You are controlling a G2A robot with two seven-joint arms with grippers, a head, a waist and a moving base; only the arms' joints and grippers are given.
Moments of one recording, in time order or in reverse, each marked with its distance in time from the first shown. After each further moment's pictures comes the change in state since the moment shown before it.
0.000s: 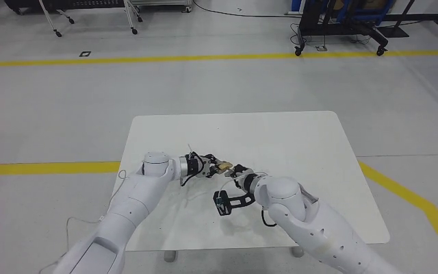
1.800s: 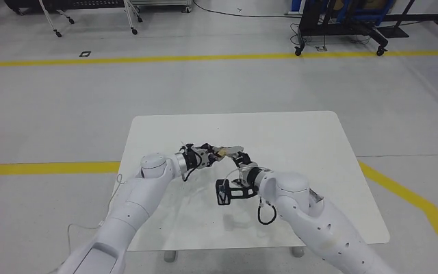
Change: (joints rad) left arm 0.055 -0.004 -0.080 -0.063 -0.058 -0.223 0.115; right arm -0.052 -0.019 0.134 0.016 0.141 0.101 -0.077
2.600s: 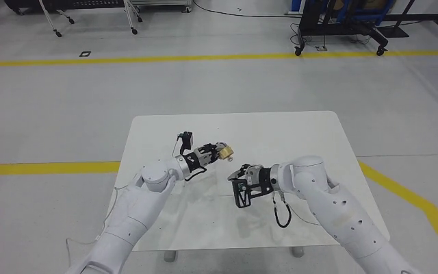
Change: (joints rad) left arm 0.130 0.040 -0.031 -0.265 0.332 -0.299 0.081; right arm 0.075 0.041 0.081 0.165 0.194 -0.281 -0.356
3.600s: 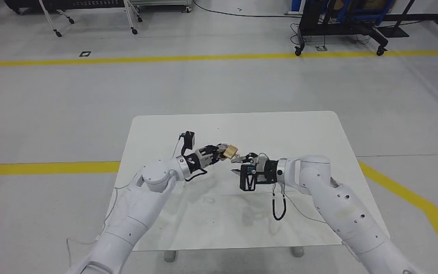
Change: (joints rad) left arm 0.000 -0.004 -0.015 0.017 -0.007 -0.009 -0.010; right arm -0.005 0.008 0.033 0.080 0.101 0.146 -0.059
